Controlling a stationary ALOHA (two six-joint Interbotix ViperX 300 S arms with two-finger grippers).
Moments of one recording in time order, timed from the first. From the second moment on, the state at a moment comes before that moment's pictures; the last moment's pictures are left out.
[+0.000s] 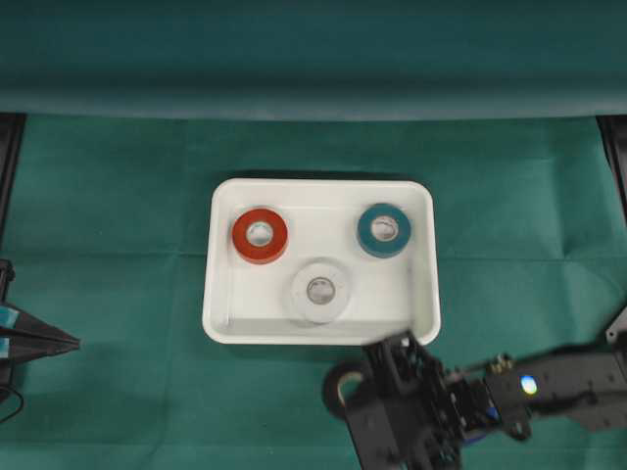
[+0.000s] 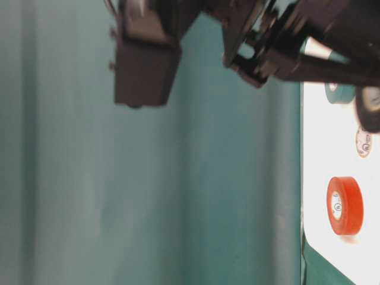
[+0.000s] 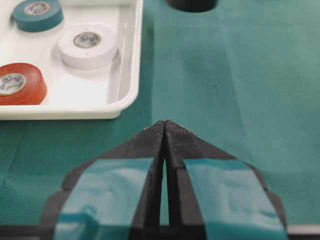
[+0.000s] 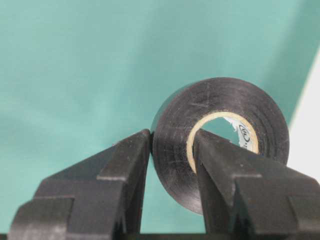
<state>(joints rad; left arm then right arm) -0.01 -1.44 1.52 -0.02 0.11 0.04 0.17 0.03 0.59 -0.30 0.35 0.22</state>
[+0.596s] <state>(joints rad) -0.01 -1.44 1.52 -0.02 0.11 0.04 -0.18 0.05 0.55 -0.38 0.26 0.22</state>
